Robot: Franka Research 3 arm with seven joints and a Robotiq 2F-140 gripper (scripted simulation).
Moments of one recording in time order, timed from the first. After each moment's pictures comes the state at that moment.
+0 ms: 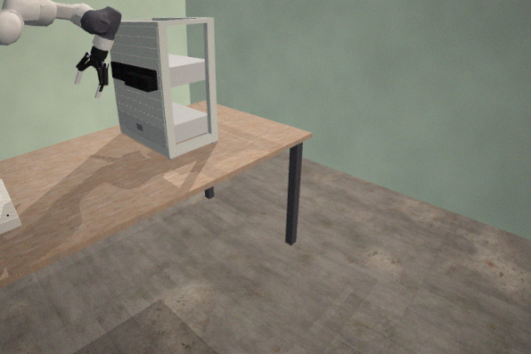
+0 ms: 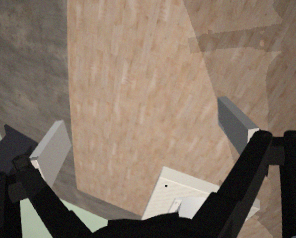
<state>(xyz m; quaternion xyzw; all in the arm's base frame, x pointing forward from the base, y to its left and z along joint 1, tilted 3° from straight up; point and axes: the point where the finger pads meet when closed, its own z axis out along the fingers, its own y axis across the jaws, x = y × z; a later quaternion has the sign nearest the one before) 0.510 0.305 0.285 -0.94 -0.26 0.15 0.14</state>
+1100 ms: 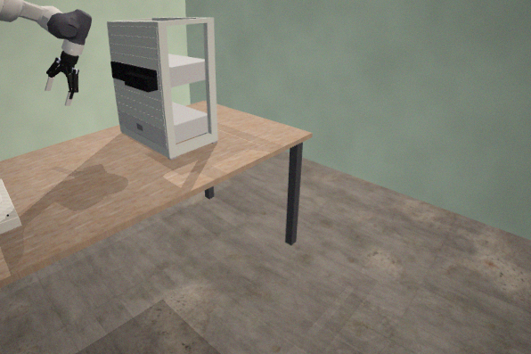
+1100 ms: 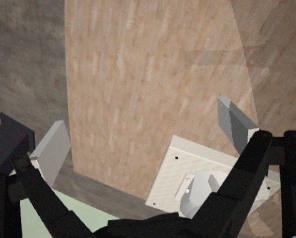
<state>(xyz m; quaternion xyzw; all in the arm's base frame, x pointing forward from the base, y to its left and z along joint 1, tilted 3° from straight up) 0.370 0.280 0.279 -0.94 -0.26 0.16 0.14</state>
